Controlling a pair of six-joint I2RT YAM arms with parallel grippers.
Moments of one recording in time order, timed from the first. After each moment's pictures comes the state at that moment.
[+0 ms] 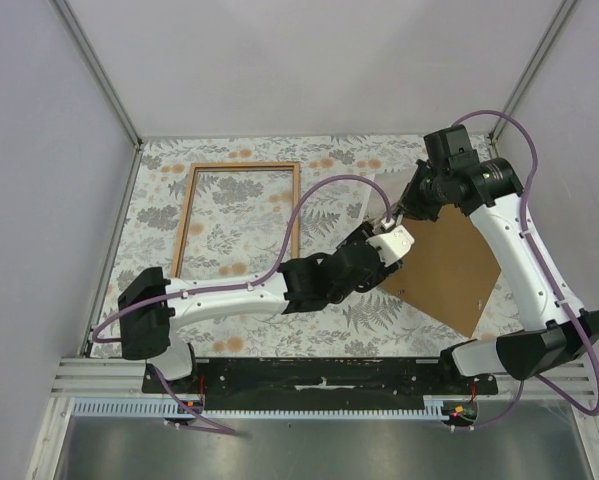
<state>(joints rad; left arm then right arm) -1.28 1.63 1.29 -0.10 -0.51 0.08 0.32 1.39 1.64 -1.19 -0.04 0.79</state>
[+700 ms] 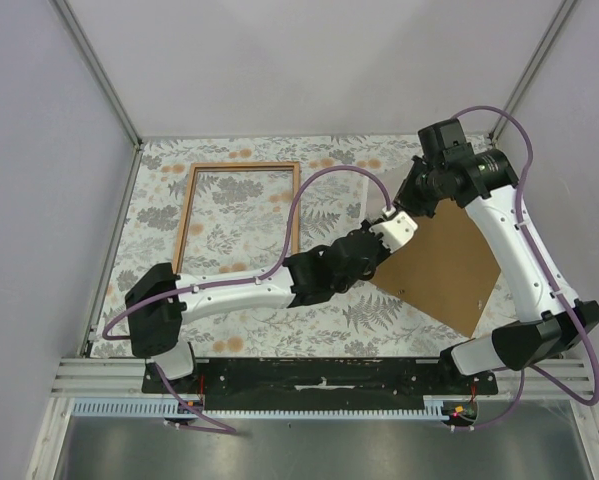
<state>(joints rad) -1.23 1.67 1.30 0.09 -0.50 0.15 0.34 1.44 1.71 -1.24 -0.04 0.80</state>
